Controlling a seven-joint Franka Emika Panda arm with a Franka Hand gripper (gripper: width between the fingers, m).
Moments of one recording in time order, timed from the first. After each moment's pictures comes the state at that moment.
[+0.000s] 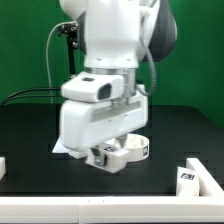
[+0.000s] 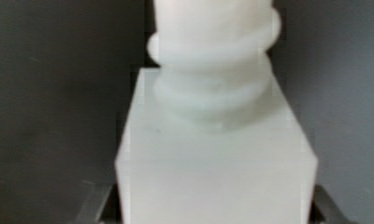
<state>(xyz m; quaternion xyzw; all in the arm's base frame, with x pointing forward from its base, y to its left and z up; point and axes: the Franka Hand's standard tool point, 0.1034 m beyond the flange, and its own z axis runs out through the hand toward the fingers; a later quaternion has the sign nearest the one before) 0.511 -0.034 0.041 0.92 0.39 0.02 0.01</state>
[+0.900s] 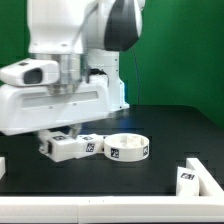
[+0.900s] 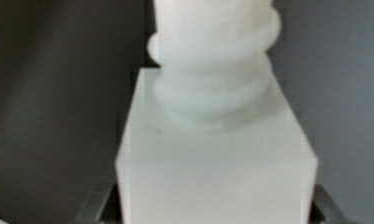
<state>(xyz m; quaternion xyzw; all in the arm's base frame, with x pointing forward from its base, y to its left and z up) 0.502 -0.128 0.056 0.97 0.25 0.03 0.01</state>
